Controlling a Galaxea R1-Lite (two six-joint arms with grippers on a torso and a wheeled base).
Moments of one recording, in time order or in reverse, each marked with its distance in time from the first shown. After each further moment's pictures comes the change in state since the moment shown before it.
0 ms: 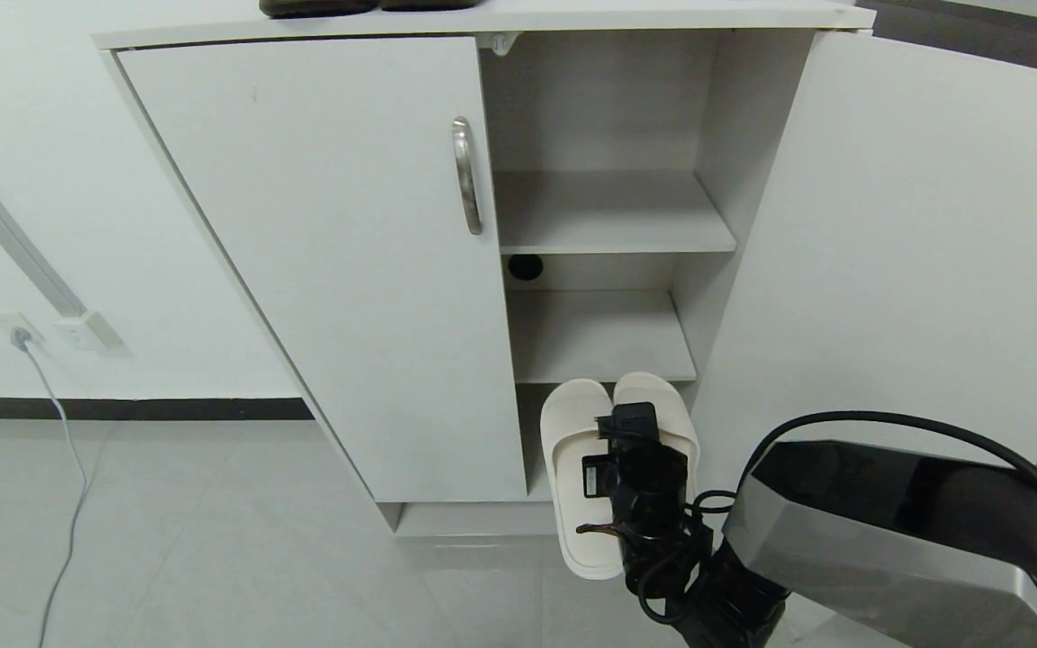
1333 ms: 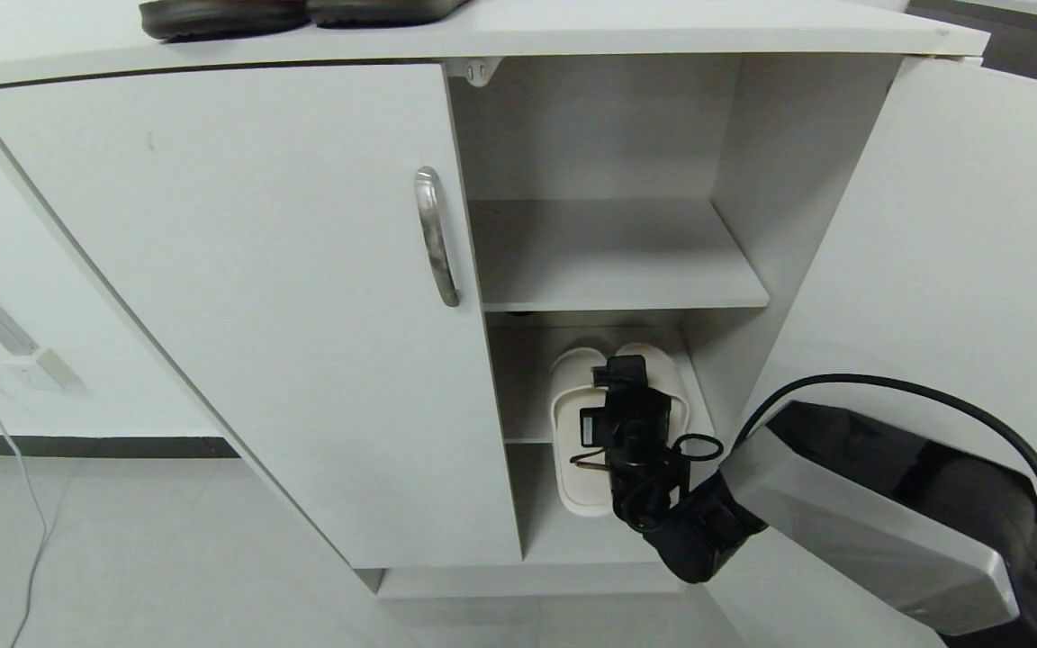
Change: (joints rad) left arm 0.000 0.000 0.000 0.000 0.006 -0.001; right arm -0.094 0.056 -0.342 0.293 0.050 0.011
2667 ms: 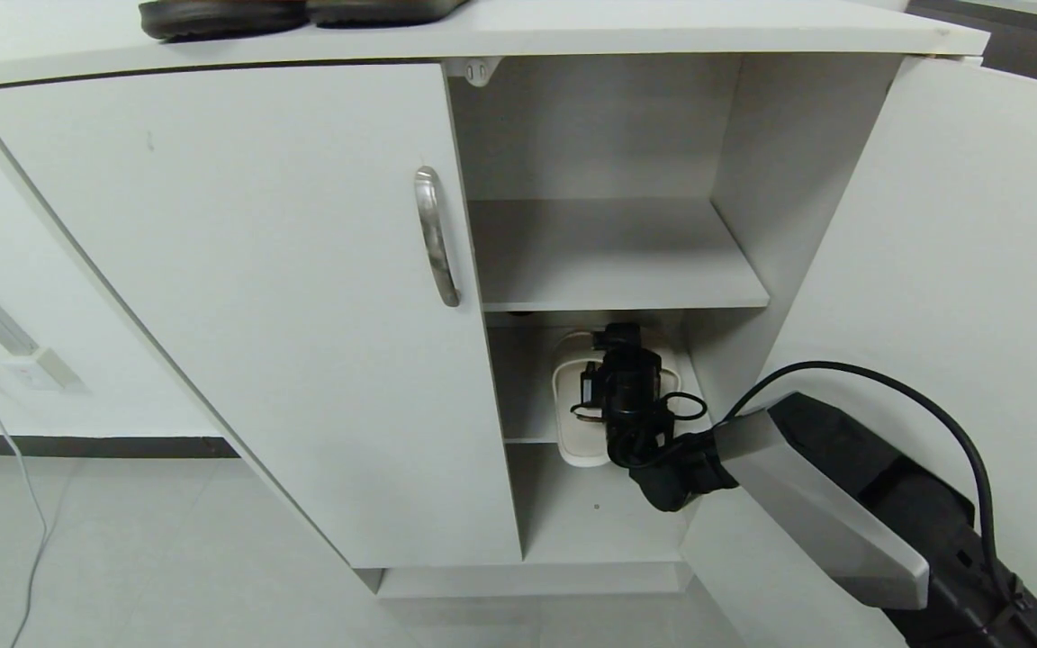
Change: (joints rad) left arm 0.000 0.000 0.000 0.000 0.001 -0.001; right arm -0.087 0.158 -0.435 0.277 0.073 0.008
